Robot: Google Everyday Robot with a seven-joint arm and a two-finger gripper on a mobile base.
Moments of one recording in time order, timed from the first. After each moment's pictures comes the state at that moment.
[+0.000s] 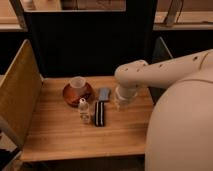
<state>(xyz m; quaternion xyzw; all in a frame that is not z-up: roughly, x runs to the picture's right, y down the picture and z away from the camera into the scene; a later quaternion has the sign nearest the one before) 0.061 0.106 0.725 -0.29 0.13 0.52 0.79</state>
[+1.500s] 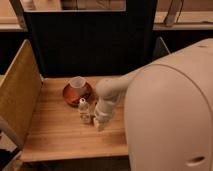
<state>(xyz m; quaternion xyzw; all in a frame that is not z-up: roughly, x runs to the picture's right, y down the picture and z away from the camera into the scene) -0.034 0.205 0.729 -0.45 0.12 0.45 0.76</state>
